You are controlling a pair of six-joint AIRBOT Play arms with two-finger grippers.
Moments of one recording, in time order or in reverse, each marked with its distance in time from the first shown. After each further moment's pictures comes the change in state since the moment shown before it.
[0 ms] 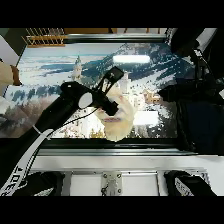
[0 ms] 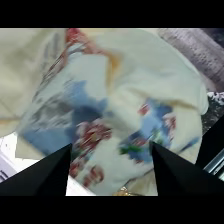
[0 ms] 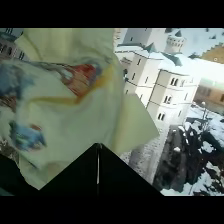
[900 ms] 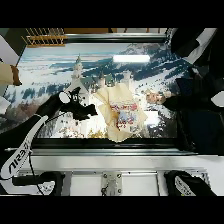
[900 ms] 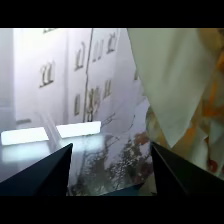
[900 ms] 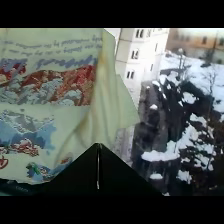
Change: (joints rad) left arm 0.458 -0.175 -0.348 -0.506 0.078 -0.221; right arm -0.131 -0.050 -0.181 -0.040 -0.010 0.031
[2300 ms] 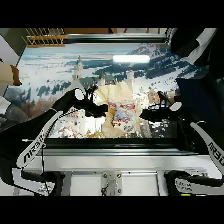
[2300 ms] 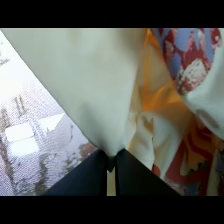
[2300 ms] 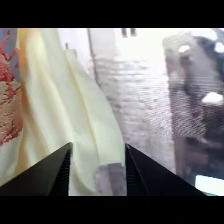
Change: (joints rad) left arm -0.126 -0.134 0.167 -0.048 -0.046 0.039; right arm 0.192 -0.450 -0.171 0.207 -0.376 0.002
